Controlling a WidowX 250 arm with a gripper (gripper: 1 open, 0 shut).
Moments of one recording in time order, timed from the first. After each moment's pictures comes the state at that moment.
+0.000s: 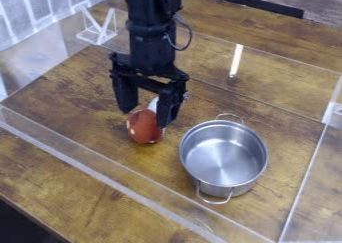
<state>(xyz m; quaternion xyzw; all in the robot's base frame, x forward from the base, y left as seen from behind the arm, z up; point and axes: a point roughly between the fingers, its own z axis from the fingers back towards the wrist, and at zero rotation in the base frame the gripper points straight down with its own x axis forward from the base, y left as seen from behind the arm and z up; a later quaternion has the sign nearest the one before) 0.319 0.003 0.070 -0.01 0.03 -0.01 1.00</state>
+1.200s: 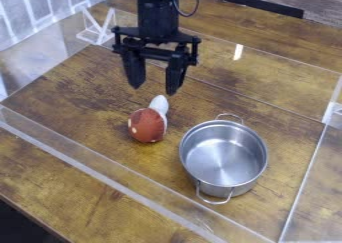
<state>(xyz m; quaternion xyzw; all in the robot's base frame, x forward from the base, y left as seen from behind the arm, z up) 0.341 0.002 0.098 -0.02 0.03 0.08 1.00</state>
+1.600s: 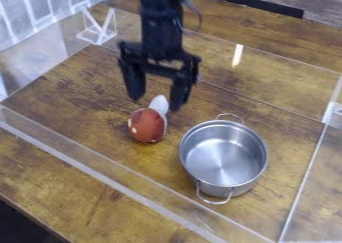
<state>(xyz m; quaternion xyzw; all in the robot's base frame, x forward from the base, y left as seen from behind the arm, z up) 0.338 -0.011 0.072 -0.01 0.04 0.04 1.00</state>
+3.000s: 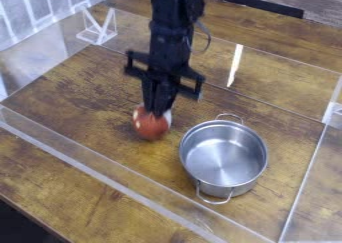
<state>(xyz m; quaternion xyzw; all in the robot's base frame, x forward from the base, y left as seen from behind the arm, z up) 0.341 -0.008 0.084 0.03 0.03 0.00 1.00</state>
